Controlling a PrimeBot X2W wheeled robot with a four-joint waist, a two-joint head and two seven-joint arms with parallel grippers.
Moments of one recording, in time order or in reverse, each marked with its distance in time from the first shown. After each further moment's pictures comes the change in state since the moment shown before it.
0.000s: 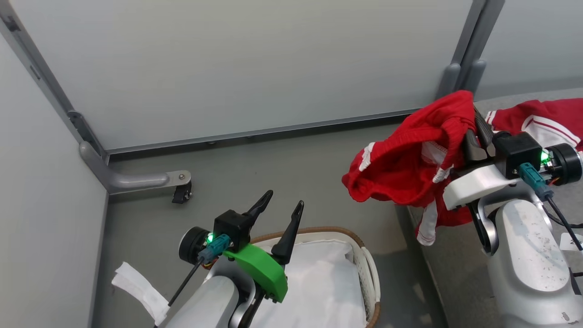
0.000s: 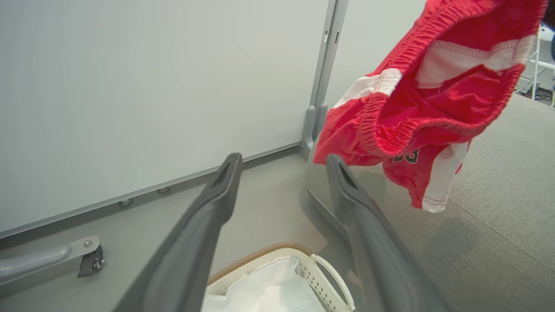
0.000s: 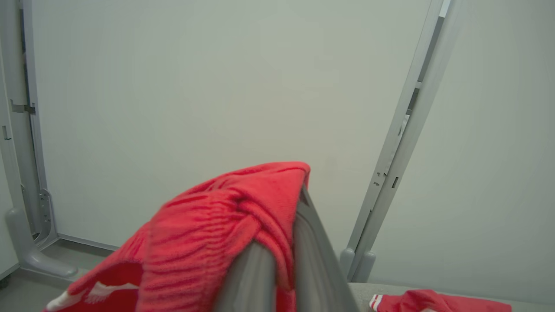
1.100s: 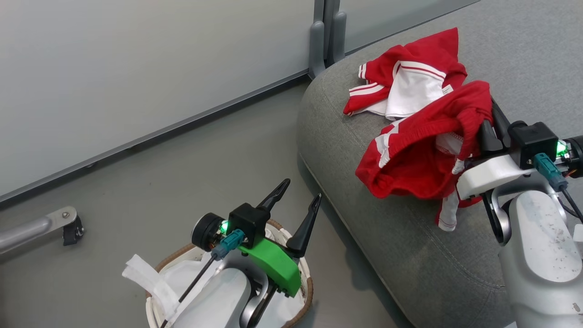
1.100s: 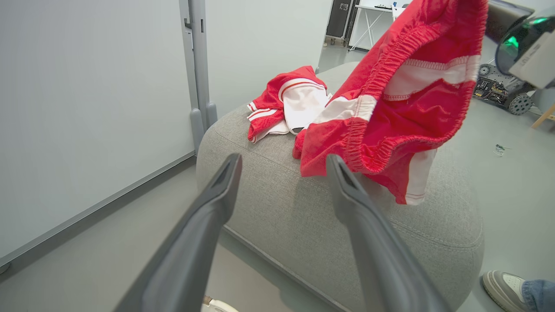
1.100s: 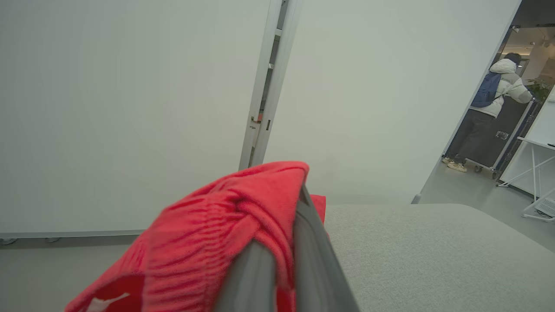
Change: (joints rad) left arm -0.011 -0.025 -0.002 -0.054 0.066 -0.018 0.000; right arm -0.027 -0.026 -0.037 0.018 -0.016 0.000 0.000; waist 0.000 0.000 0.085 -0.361
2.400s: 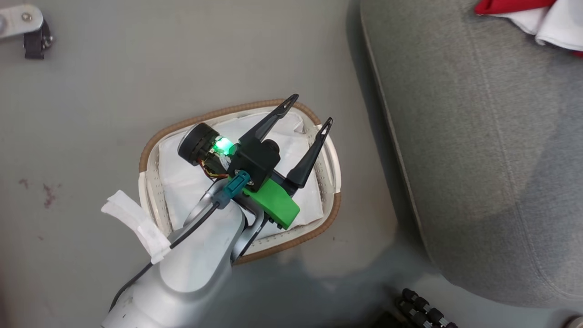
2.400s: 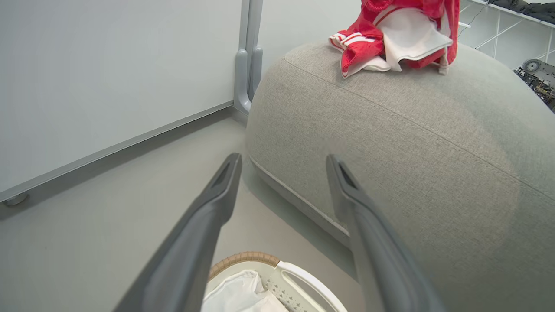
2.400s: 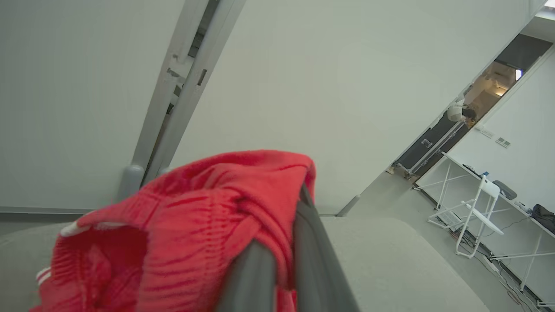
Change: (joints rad) left arm -0.260 0.063 -0.045 -0.081 0.138 -0.001 0.000; right arm -0.543 -0.348 -0.326 0.283 -0.082 0.000 0.000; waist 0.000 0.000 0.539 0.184
